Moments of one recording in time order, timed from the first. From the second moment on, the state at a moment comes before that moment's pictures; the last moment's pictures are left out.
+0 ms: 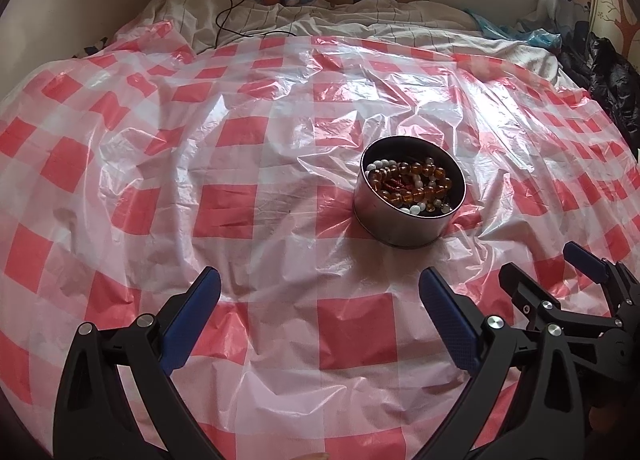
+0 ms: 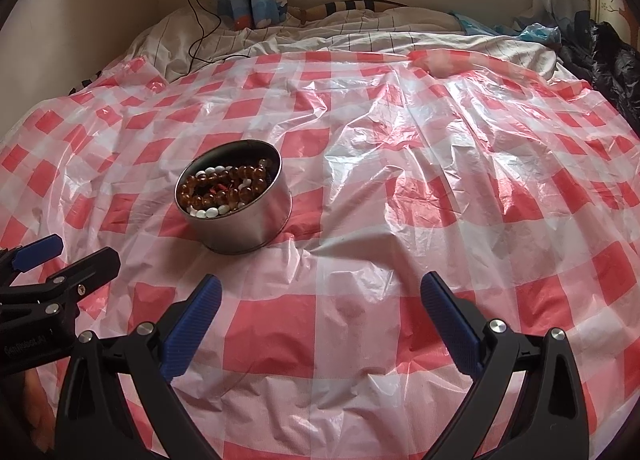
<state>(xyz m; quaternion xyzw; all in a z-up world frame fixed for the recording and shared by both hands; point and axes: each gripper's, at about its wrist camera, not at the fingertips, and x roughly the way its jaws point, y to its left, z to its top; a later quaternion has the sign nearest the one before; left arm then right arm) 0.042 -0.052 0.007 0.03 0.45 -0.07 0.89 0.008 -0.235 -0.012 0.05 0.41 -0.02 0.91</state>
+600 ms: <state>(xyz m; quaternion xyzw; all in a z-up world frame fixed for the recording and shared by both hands) 0.045 -0.045 0.004 0.01 0.49 -0.07 0.87 0.004 -0.232 -0.007 0.05 0.41 -0.02 0.91</state>
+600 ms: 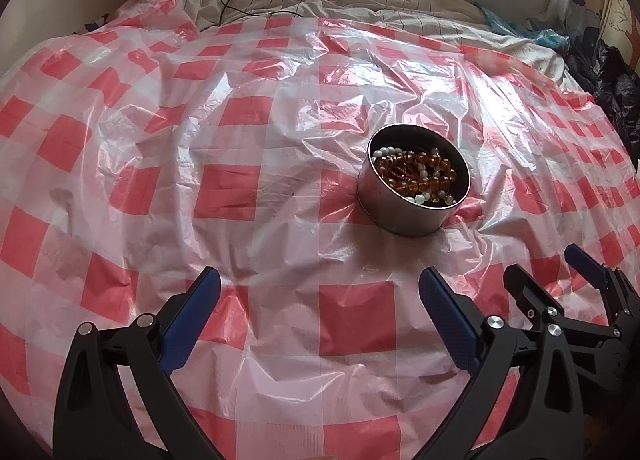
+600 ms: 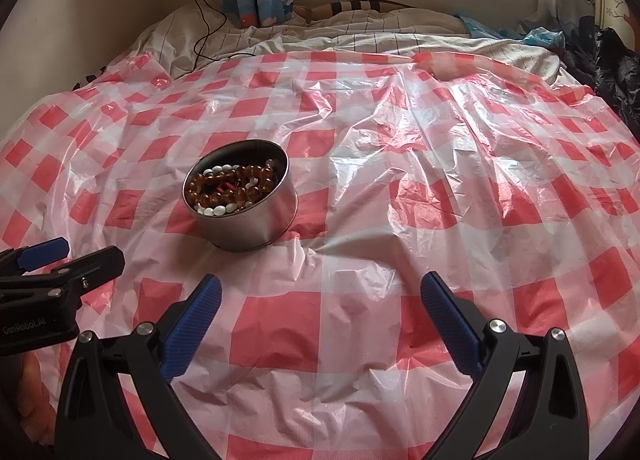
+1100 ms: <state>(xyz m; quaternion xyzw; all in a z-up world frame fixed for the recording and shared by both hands) 0.031 -0.035 0.005 -0.01 0.49 -0.09 0.87 -0.006 -0.231 -0.002 0.04 0.41 -0.02 0.91</state>
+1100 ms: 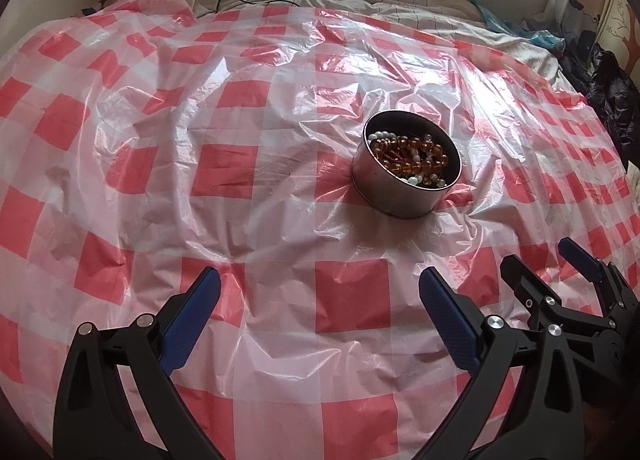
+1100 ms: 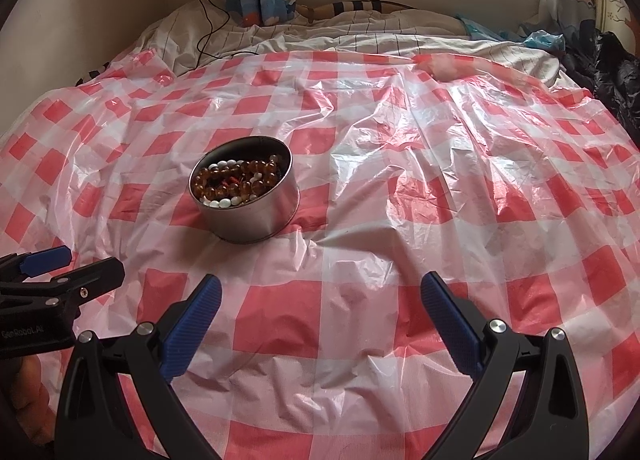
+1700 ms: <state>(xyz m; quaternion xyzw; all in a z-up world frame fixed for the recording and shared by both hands) 0.013 -0.023 0.016 0.06 0.45 -0.02 0.89 -0.021 -0.227 0.001 0.04 0.41 -0.01 0.91</state>
